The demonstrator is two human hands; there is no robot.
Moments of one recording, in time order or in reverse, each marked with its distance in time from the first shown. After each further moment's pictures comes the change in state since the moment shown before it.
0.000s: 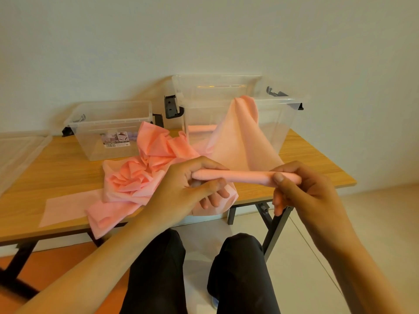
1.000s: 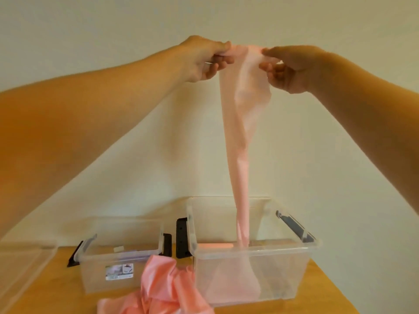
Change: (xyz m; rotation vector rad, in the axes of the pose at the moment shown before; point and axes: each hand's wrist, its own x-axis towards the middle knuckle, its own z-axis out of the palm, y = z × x) left_hand 0.372 0.344 -0.174 0.031 0.347 0.076; right_hand 0.409 -0.360 0.010 0.113 -0.013 -0.004
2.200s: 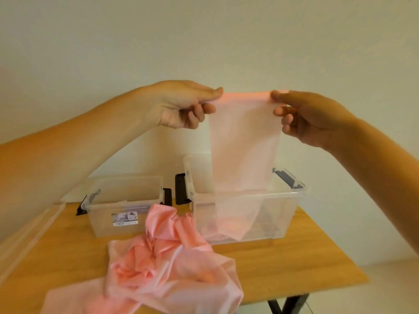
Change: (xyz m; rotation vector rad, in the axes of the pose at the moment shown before) left_hand -0.155 -0.101 0.008 0.051 -0.297 -0.445; right_hand -0.146 0.135 -0.036 0.021 -0.058 0.169
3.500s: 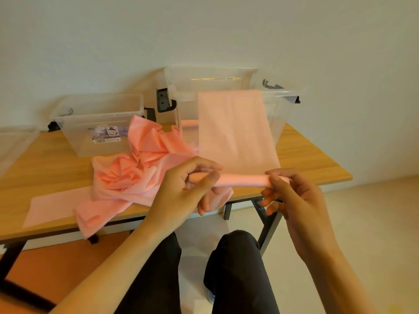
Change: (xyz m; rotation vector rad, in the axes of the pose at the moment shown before) left_hand -0.135 -0.317 0.133 -0.010 0.119 0.358; right_hand -0.224 0.292 0.004 0.139 0.249 -0.010
